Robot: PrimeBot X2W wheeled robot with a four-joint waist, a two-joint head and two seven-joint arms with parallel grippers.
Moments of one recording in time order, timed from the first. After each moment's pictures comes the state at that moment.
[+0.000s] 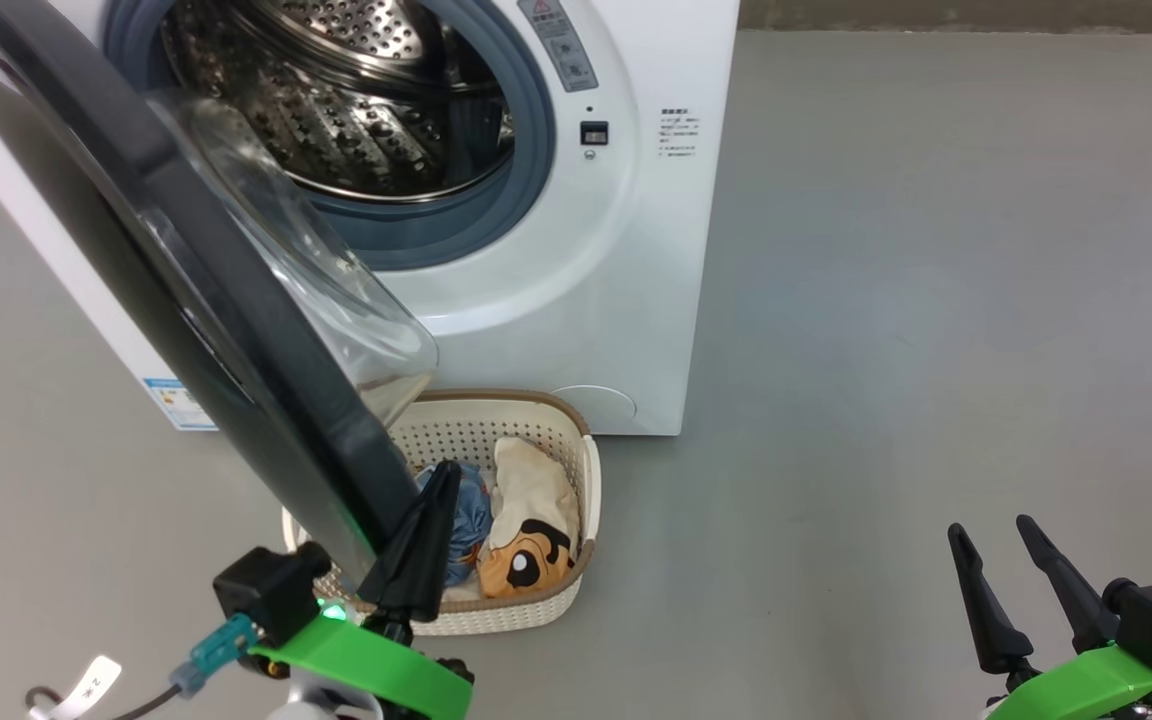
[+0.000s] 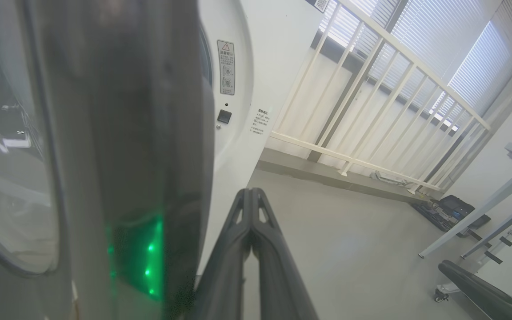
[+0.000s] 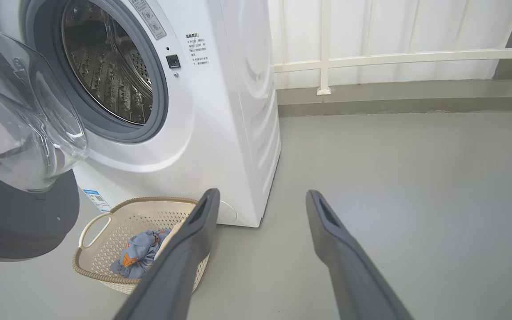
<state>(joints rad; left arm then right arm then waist) -0.19 -0.01 -0.29 0.25 -0.52 -0.14 -0.26 -0.02 -0.24 0.03 0.26 0.37 0.13 -0.25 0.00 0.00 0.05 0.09</state>
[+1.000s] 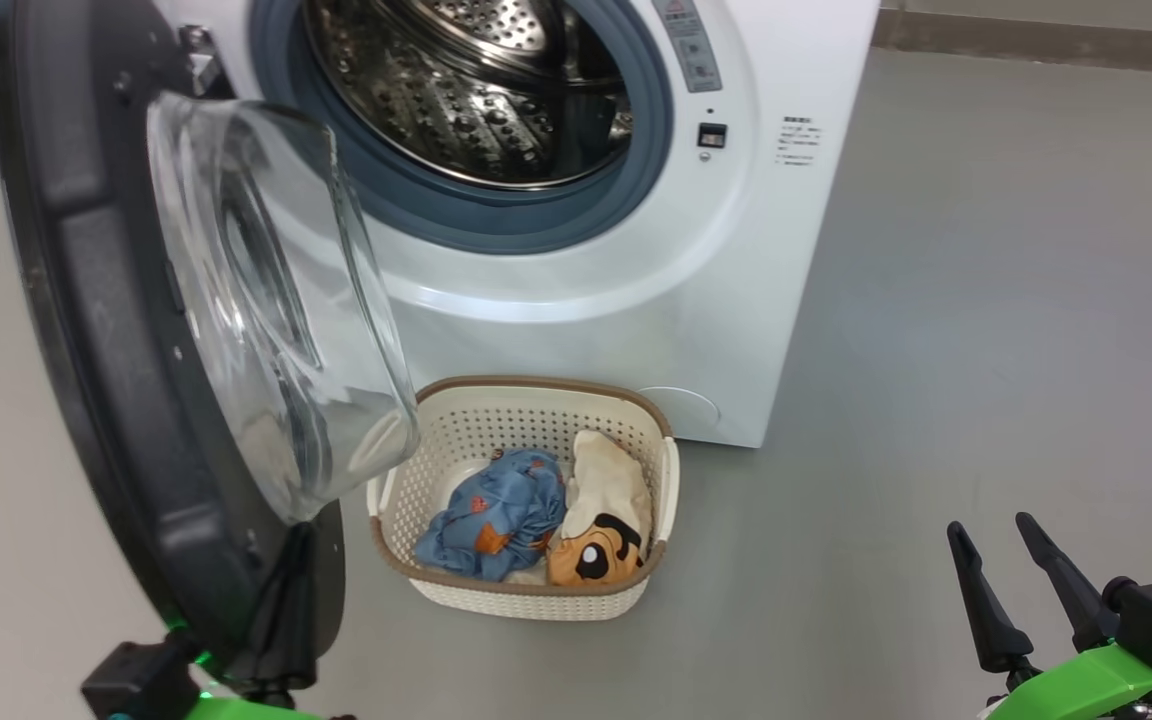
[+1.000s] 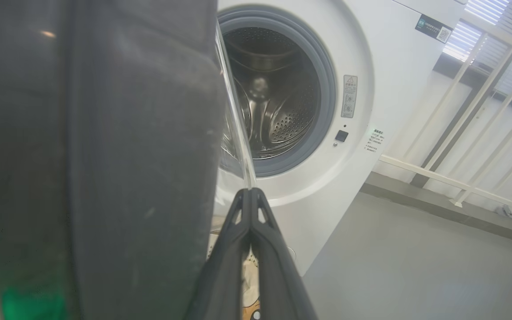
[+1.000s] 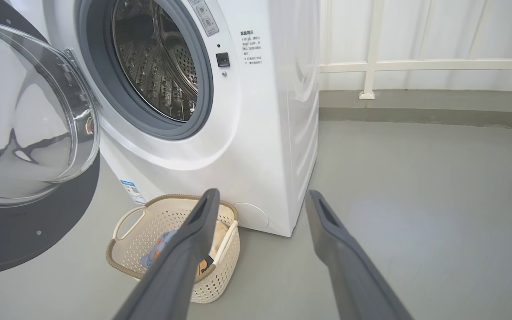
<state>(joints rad) 0.00 0.03 -0.12 0.08 -0.43 -0.06 -0.26 -0.02 -0.25 0.04 0.25 0.37 0.13 -0.25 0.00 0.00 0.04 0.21</state>
